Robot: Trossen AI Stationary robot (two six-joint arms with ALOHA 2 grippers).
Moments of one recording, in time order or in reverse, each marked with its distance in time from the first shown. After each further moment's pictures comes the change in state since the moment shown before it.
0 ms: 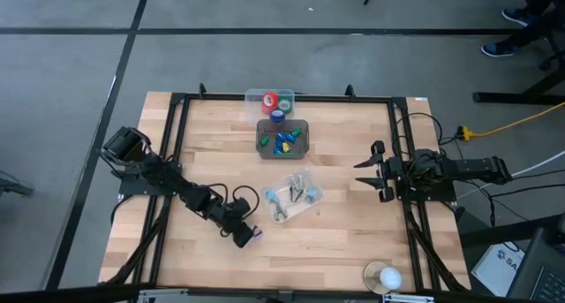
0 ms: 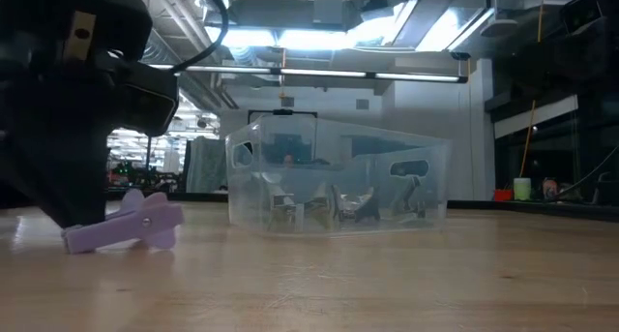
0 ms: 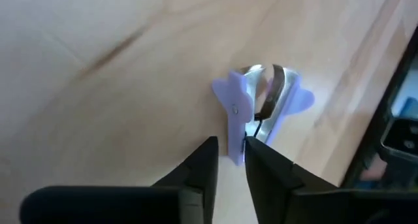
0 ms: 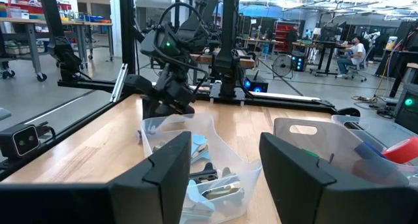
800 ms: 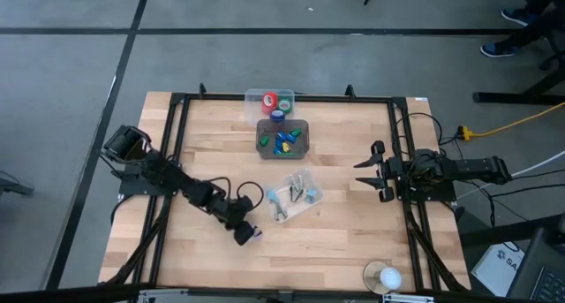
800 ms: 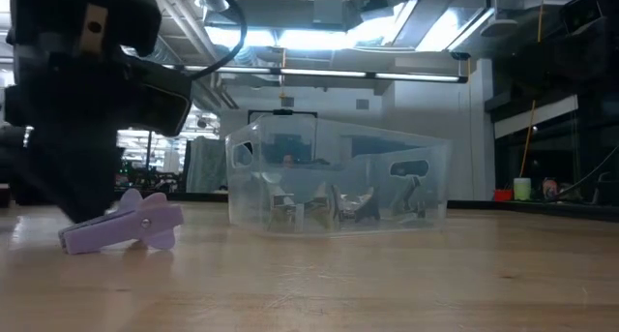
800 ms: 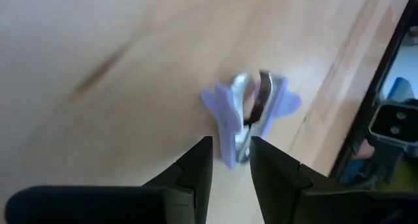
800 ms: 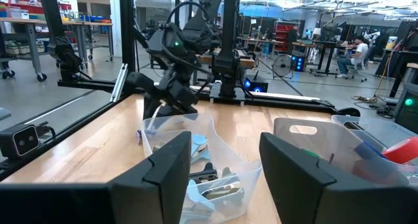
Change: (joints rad) left arm 0.066 -0.007 0.001 0.014 0.126 0.090; right arm 0.000 0.000 0.000 0.000 0.000 0.000
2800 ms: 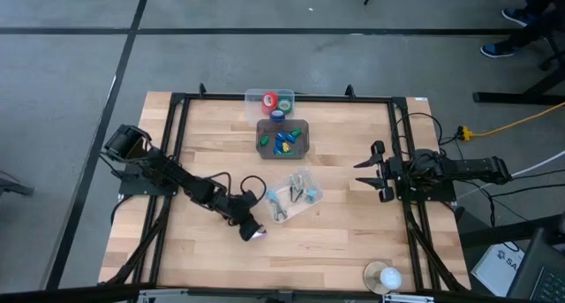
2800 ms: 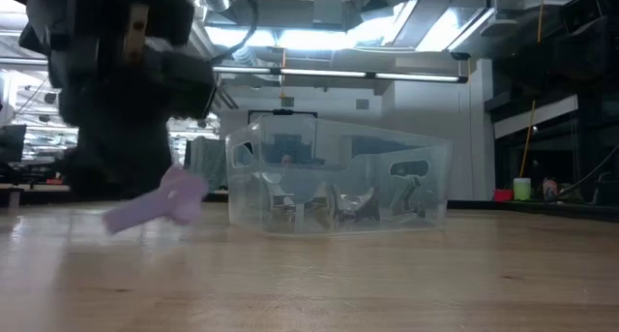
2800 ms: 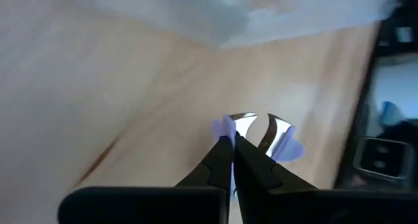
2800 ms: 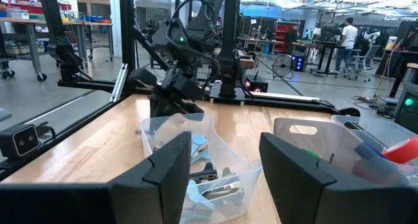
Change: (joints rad) left arm 0.039 0.000 0.000 0.074 -0.108 0.104; right arm 0.000 0.000 0.000 0.000 0.000 0.000
